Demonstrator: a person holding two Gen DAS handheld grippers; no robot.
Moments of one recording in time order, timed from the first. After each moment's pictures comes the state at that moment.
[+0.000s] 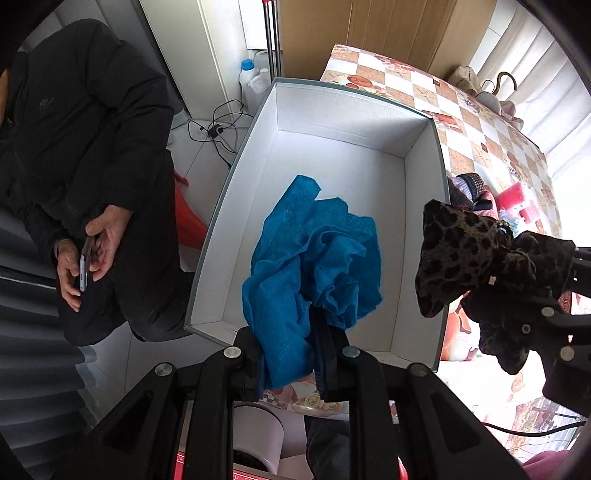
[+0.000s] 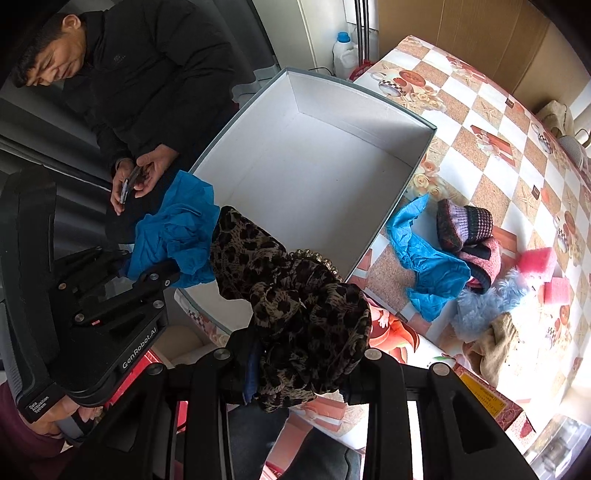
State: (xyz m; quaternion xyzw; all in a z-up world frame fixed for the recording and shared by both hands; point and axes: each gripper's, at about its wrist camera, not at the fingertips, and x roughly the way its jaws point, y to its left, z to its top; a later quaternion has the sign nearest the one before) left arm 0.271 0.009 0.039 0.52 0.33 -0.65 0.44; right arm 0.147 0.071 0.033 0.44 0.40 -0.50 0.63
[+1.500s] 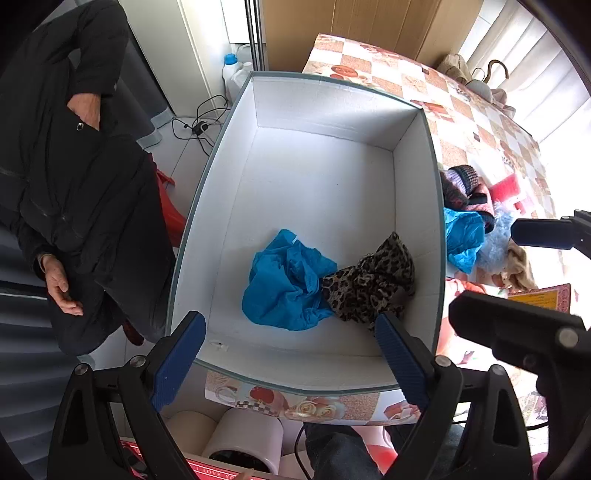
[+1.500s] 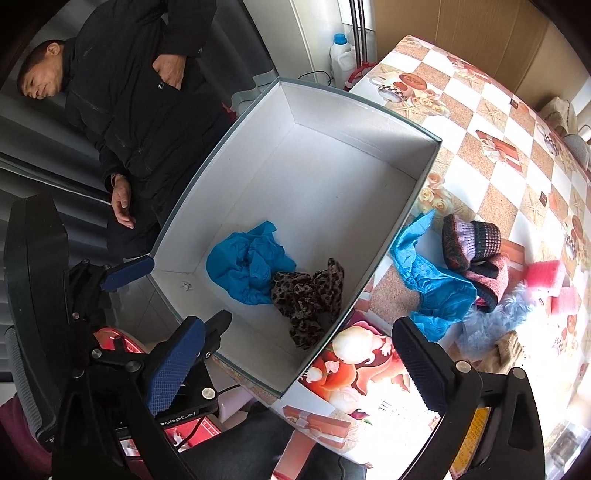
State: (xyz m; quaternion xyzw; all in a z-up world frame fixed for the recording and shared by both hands) left arm 0.255 -0.001 0.037 0.52 0.33 -0.67 0.41; right arm 0.137 0.052 0.028 0.45 0.38 -0.50 0.63
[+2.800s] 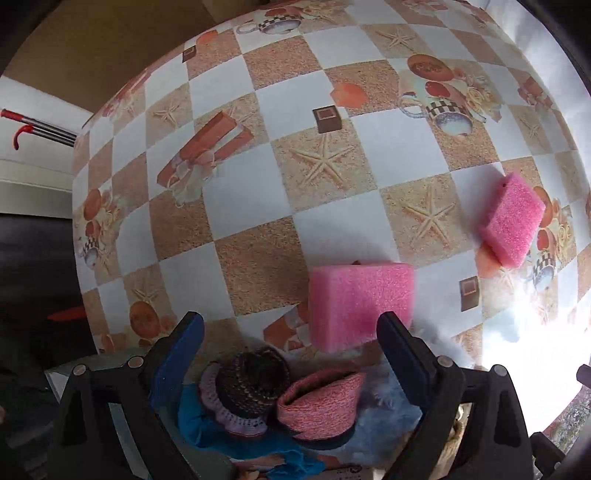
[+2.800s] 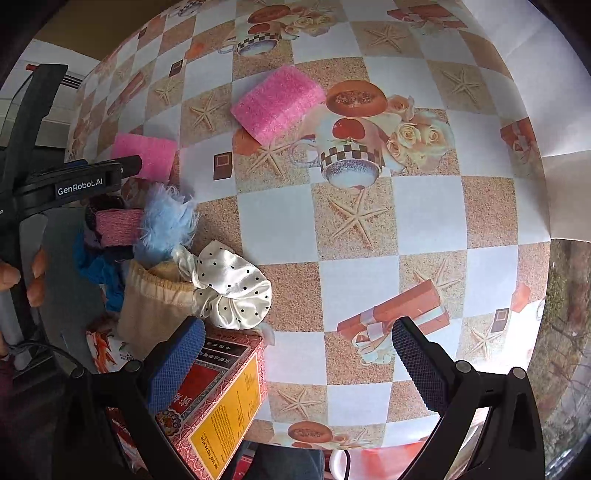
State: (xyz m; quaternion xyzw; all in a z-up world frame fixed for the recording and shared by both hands) left arm -0.135 -0.048 -0.062 0.69 0.15 -0.64 0.29; right arm -0.217 0.173 -0.081 0.67 0.21 -0.58 0.40
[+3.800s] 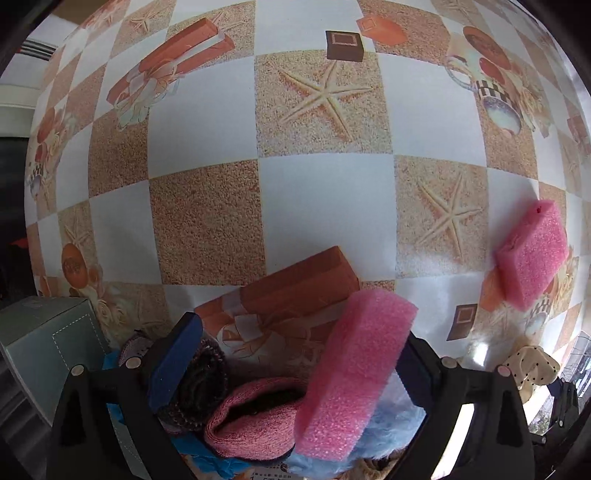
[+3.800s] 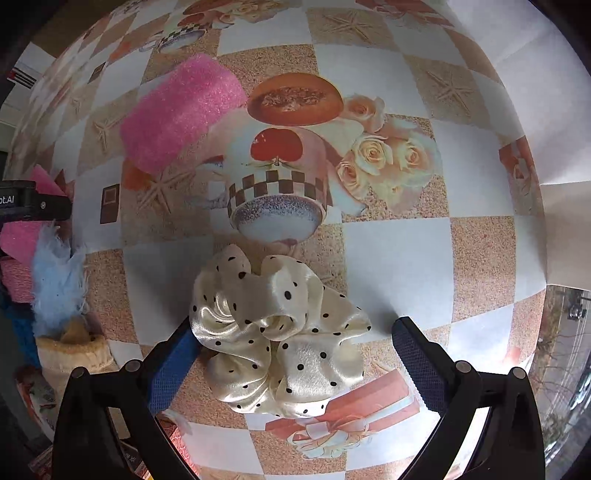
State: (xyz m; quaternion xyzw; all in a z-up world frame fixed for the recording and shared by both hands) left arm -0.148 -0.041 -0.132 0.72 0.29 -0.56 0.29; right arm -0.241 0.173 -0.134 0.61 0.26 -0.66 0.34
